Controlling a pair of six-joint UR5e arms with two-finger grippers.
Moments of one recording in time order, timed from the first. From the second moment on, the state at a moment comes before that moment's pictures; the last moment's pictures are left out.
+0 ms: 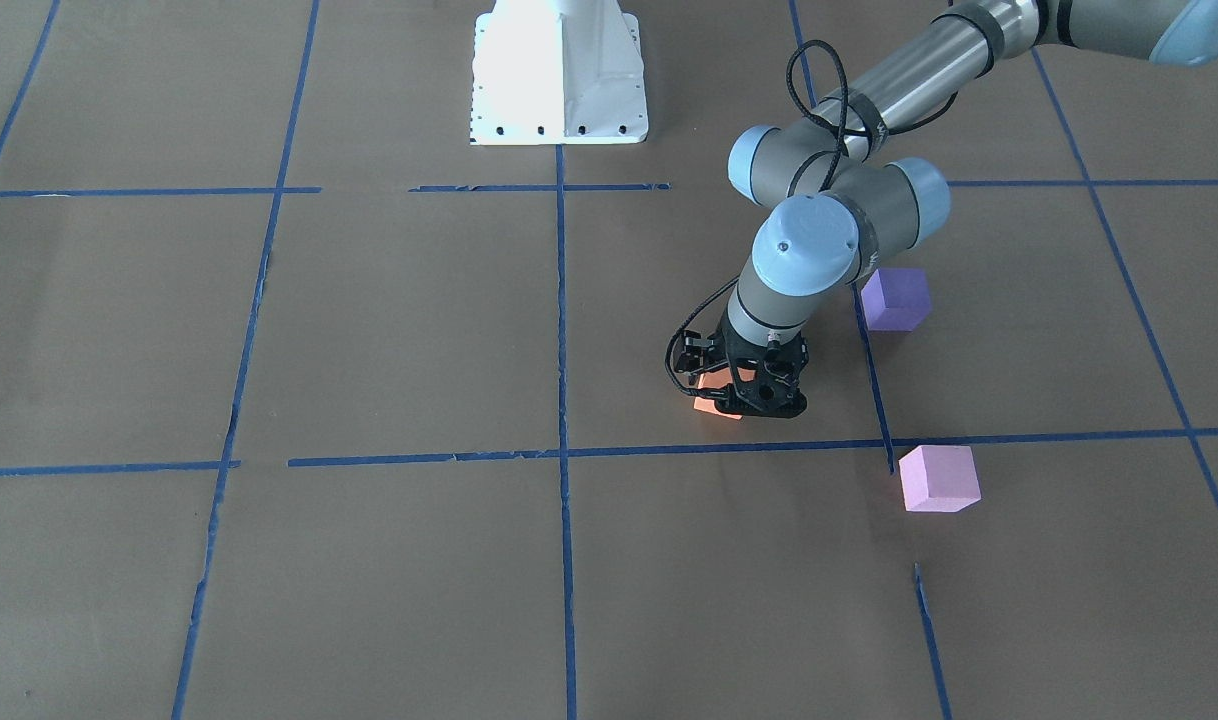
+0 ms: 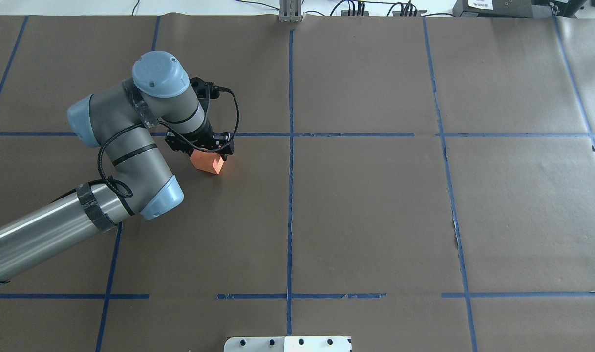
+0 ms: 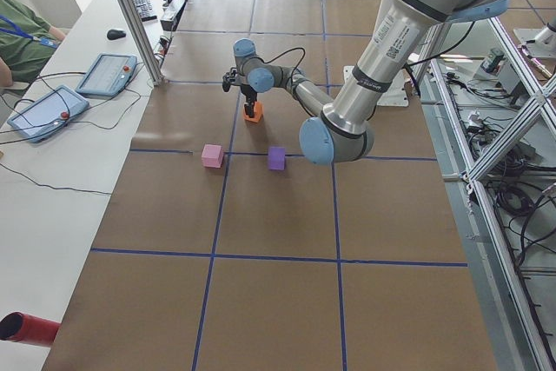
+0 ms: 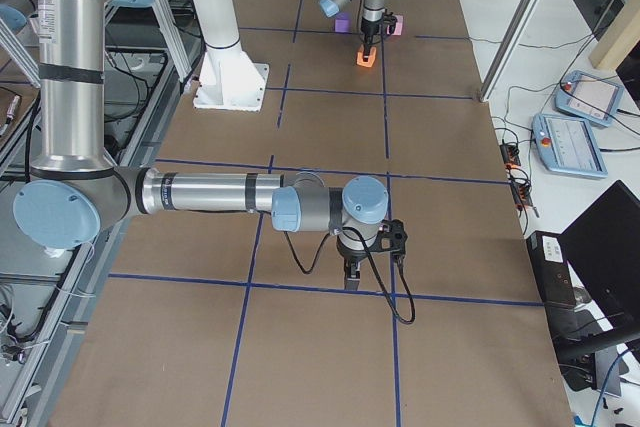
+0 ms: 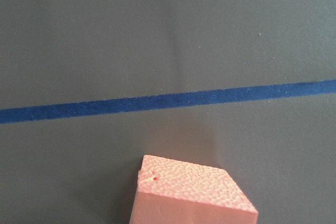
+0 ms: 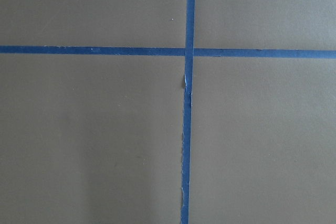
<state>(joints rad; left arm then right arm) -0.70 -2.23 -1.42 -1.76 -2.07 -0.95 1.52 -1.64 1.67 -1.56 2.37 0.05</state>
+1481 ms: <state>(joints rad) -0.87 -2.02 -1.66 -1.61 -2.08 -0.93 1.52 -1.64 1.67 -1.56 2.37 0.05</state>
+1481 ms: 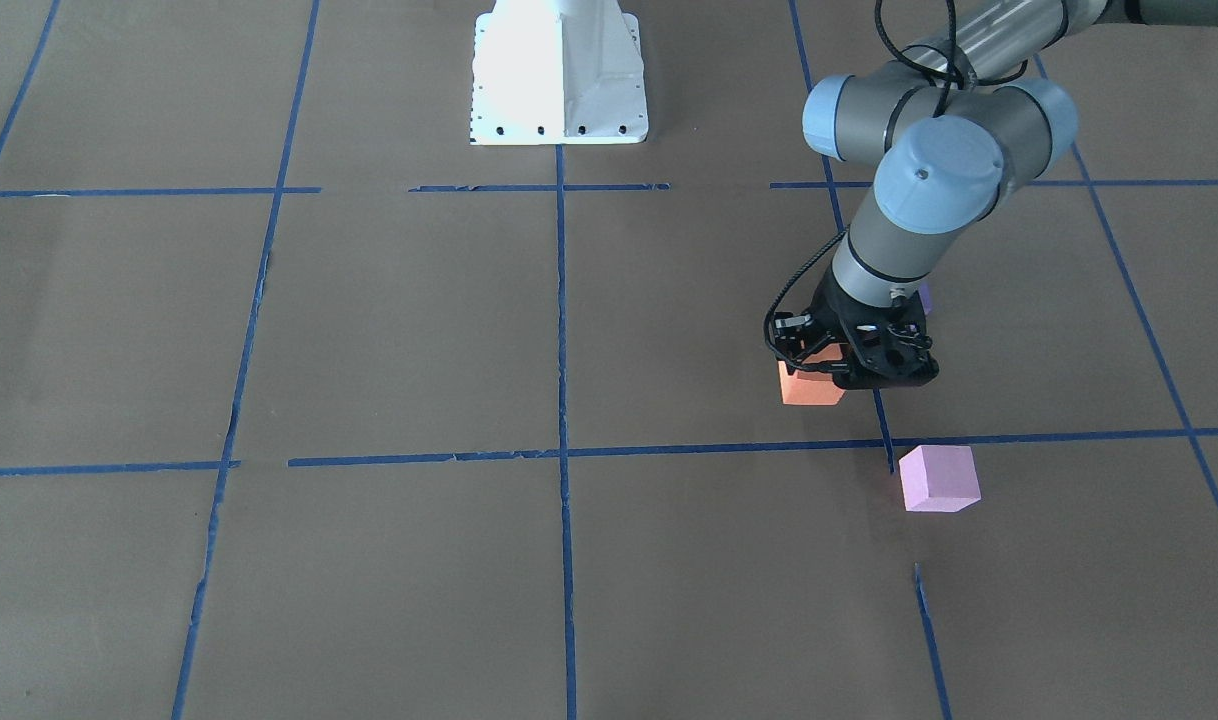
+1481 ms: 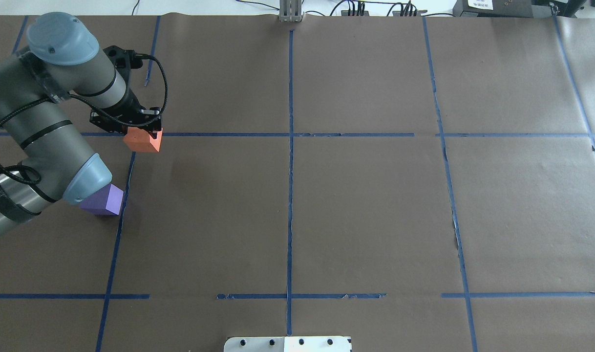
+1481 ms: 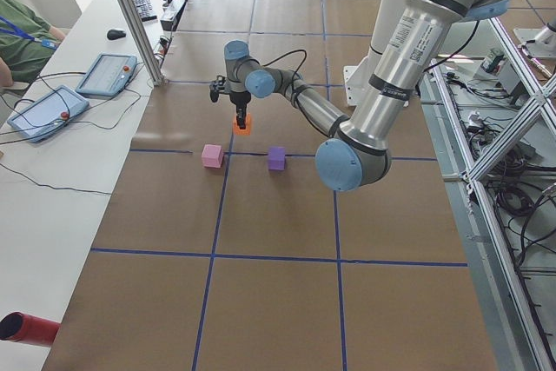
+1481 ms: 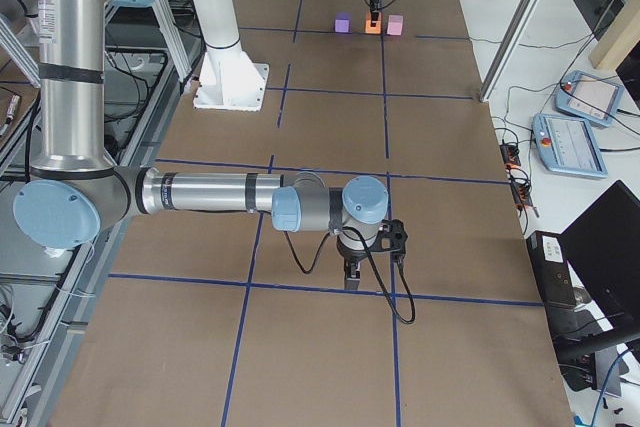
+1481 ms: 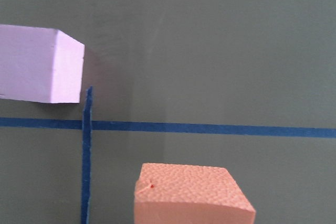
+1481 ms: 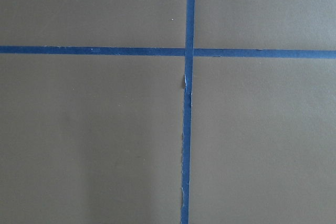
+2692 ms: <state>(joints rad) -0.92 -1.94 -1.56 -1.68 -2.18 -0.85 1.51 -1.64 1.67 -1.56 2.37 0.05</state>
